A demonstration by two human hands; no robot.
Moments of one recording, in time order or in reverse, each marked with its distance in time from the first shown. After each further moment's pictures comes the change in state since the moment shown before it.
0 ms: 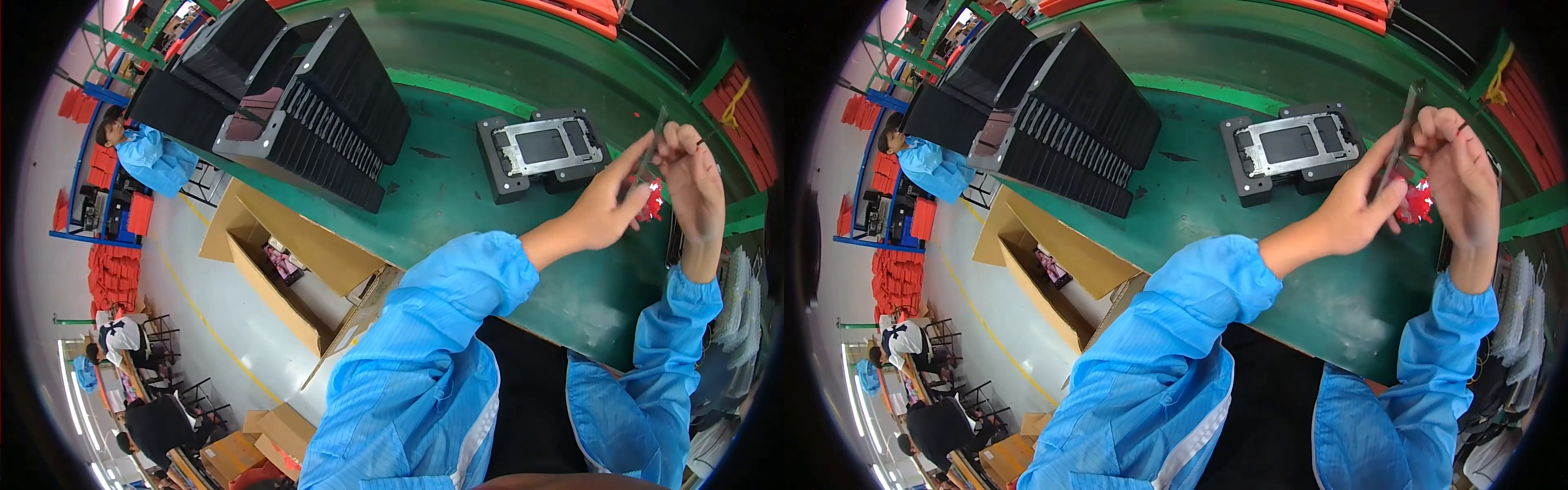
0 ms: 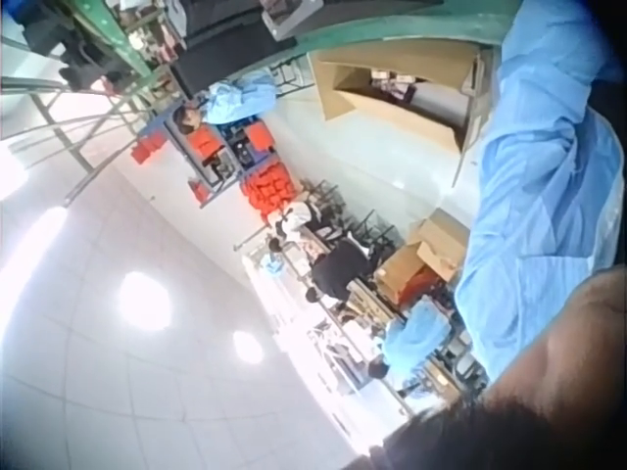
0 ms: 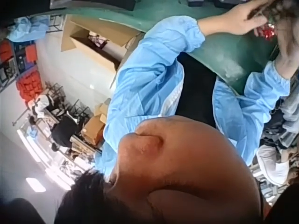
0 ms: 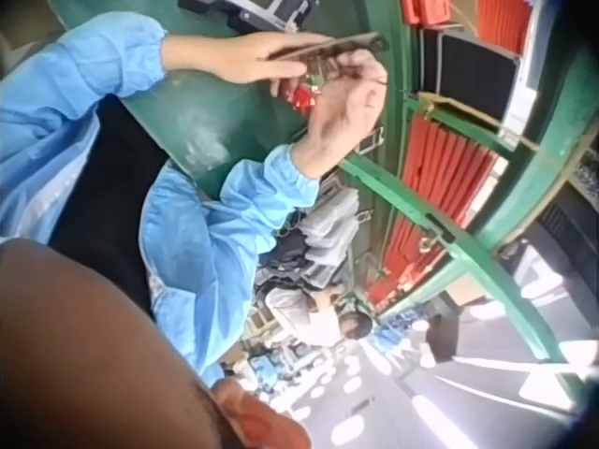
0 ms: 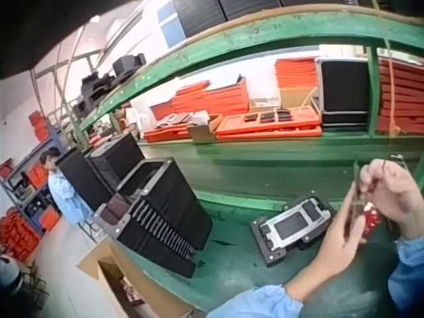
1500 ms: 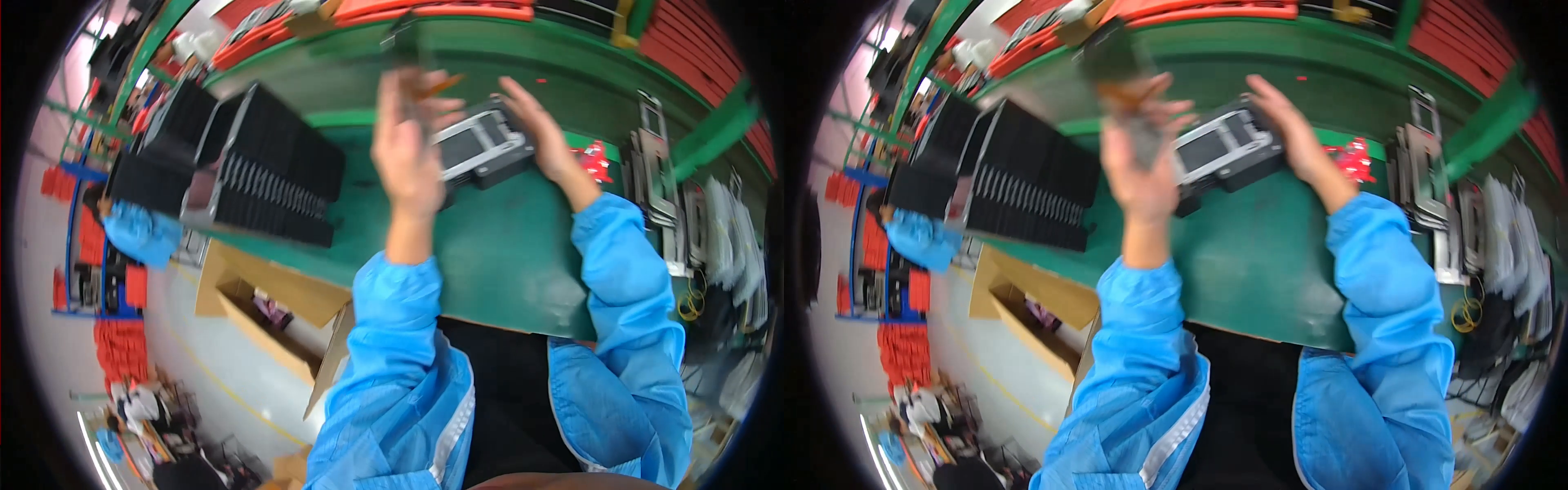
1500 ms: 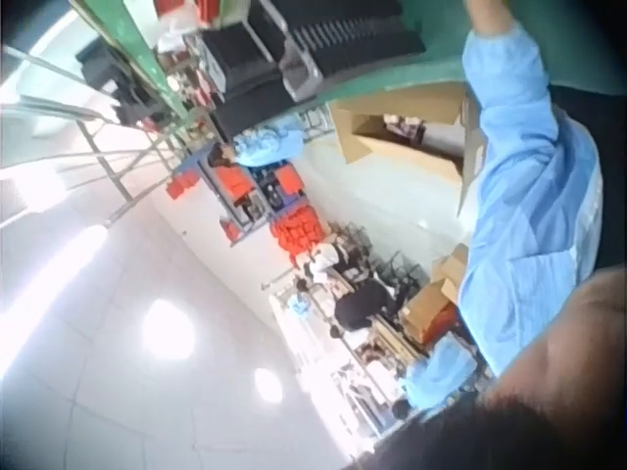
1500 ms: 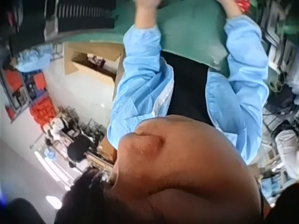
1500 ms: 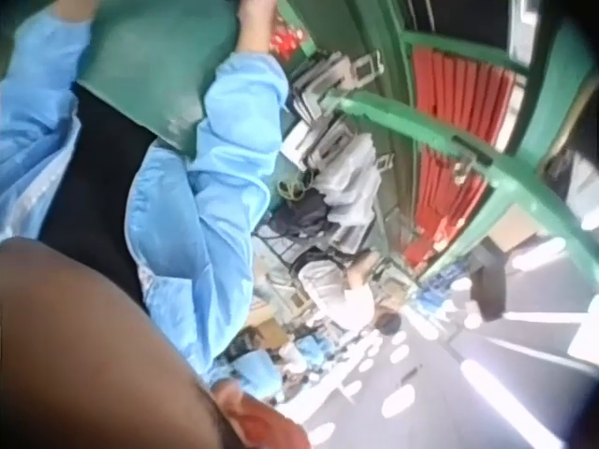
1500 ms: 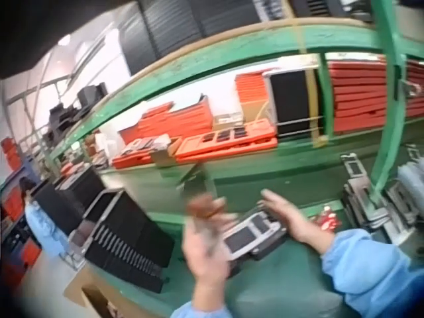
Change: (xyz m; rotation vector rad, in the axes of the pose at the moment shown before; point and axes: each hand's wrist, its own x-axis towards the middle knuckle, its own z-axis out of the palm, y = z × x) left_hand 0.013 0.046 -0.082 -0.067 0.320 0.205; right_hand 0.034 0.137 -0.006 -0.016 0.076 0.019
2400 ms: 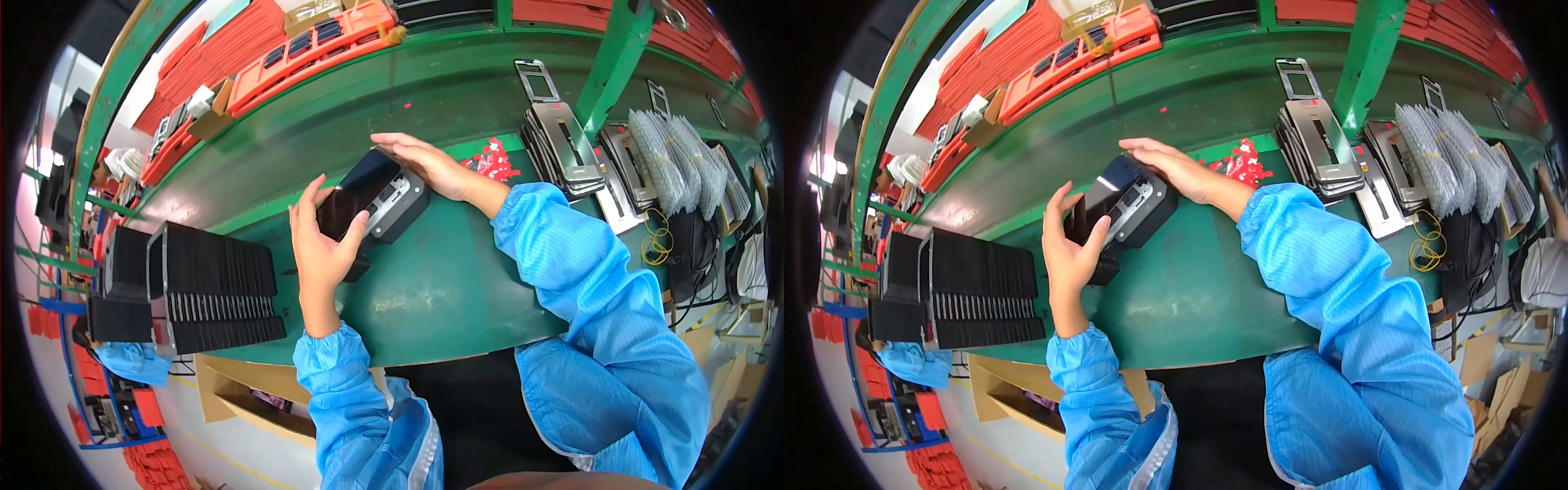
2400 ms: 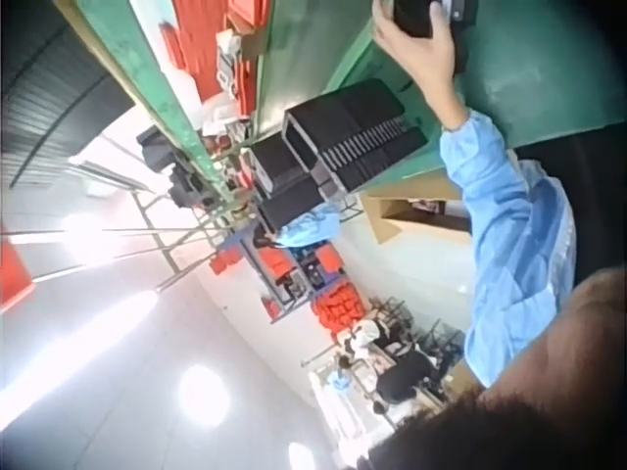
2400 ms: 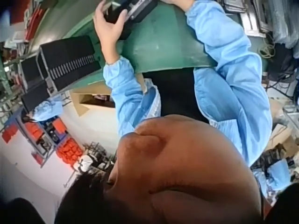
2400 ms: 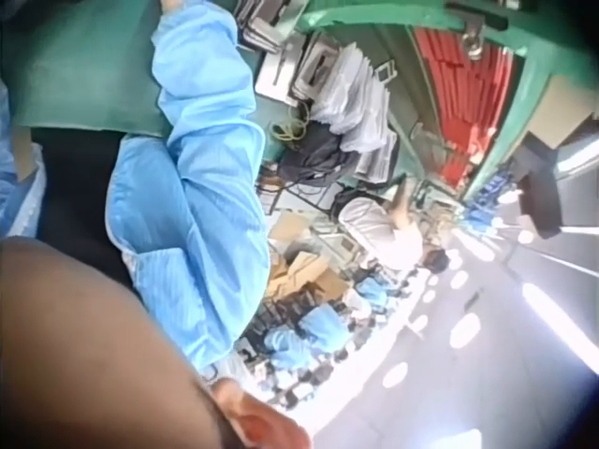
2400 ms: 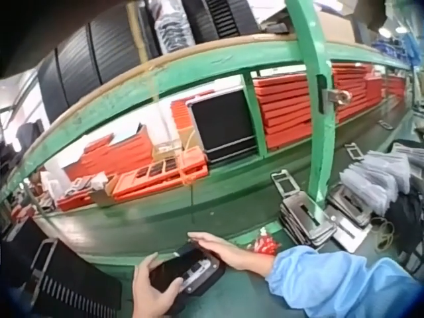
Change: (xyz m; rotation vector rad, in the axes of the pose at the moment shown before) left_hand -0.004 0.008 -0.025 1.165 -0.326 -0.139; right_hand 0.005 0.000 -0.005 0.193 -0.117 0.120
